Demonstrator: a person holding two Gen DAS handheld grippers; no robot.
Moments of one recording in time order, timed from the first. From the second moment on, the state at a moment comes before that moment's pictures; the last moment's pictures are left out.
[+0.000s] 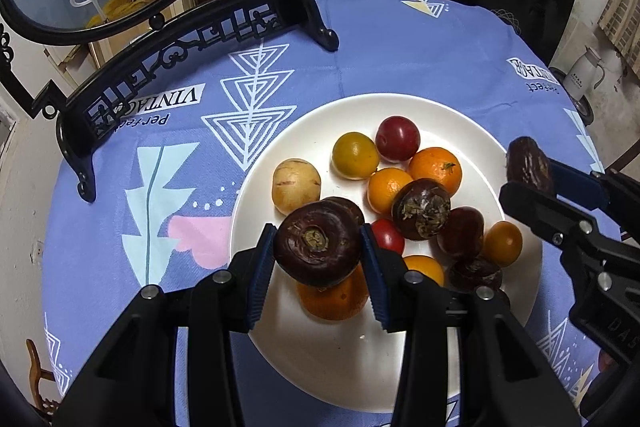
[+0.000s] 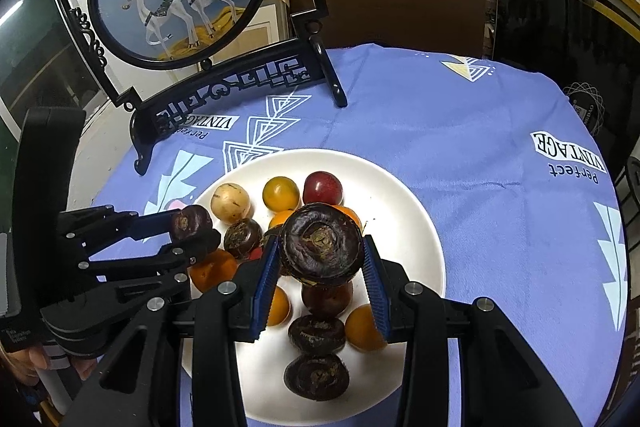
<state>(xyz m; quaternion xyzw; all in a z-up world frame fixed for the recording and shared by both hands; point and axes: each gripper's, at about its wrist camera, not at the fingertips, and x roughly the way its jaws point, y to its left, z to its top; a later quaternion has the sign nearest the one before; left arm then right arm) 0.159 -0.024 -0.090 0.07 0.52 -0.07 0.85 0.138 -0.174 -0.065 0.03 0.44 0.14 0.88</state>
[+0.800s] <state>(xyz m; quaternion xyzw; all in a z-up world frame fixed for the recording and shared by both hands) 0.162 -0.026 -0.097 0.08 0.52 -0.07 0.85 0.154 -0.171 -0.071 0.04 0.45 0.14 0.88</state>
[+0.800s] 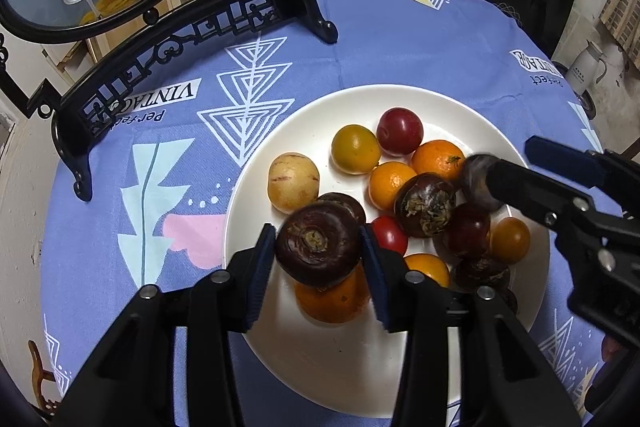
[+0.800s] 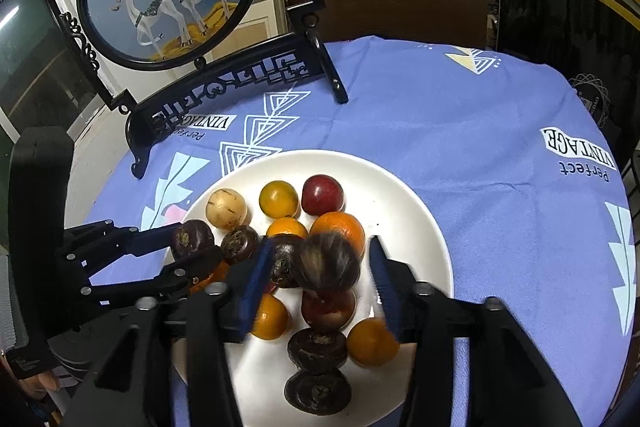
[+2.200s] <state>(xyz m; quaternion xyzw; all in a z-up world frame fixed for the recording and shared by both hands) 0.026 -0.002 0.039 0.05 0.34 -0.02 0.94 -0.035 -0.170 0.009 0.02 0.33 0.14 0.93</state>
